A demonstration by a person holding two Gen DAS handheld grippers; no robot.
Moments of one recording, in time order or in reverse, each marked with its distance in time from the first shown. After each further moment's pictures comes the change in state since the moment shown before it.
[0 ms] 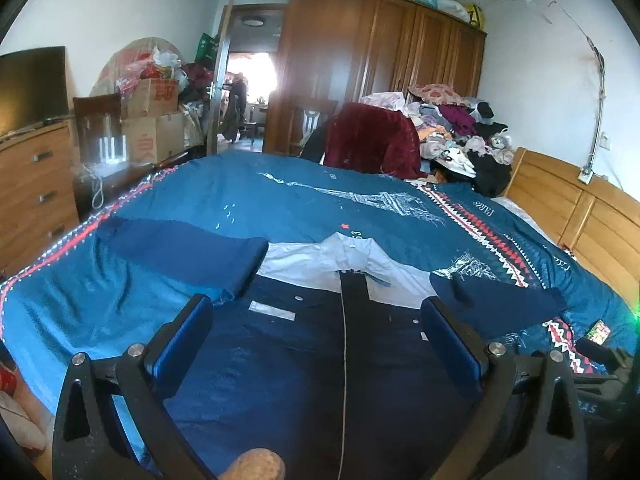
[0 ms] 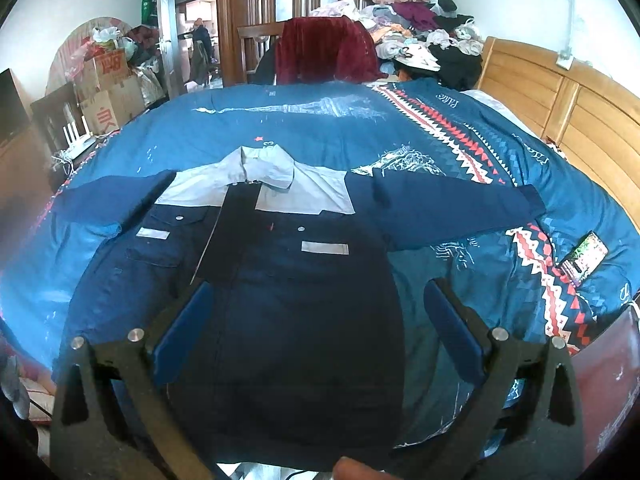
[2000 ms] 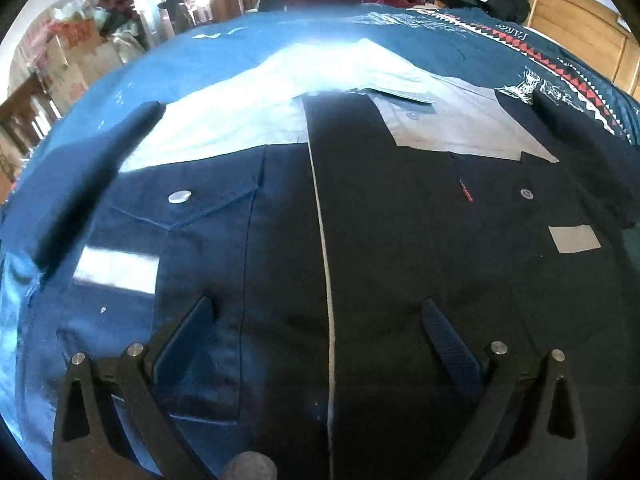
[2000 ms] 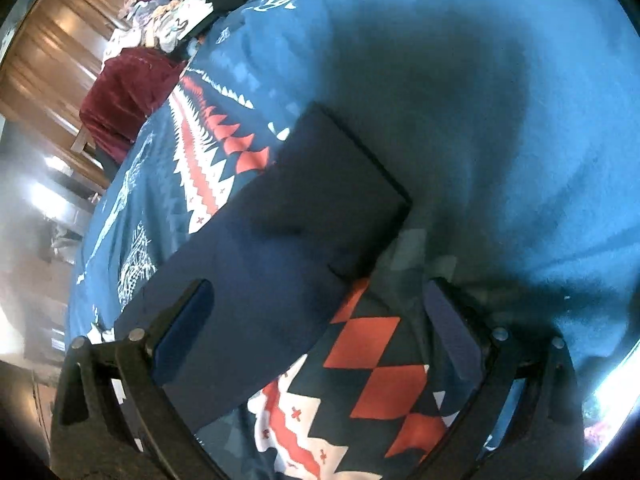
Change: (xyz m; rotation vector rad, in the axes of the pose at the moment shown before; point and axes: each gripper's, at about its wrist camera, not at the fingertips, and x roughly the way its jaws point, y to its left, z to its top) left arm 0.329 -0.062 -0.106 0.243 0.505 0.071; right arm 0.301 -0.523 0.042 0.775 0.191 0.066
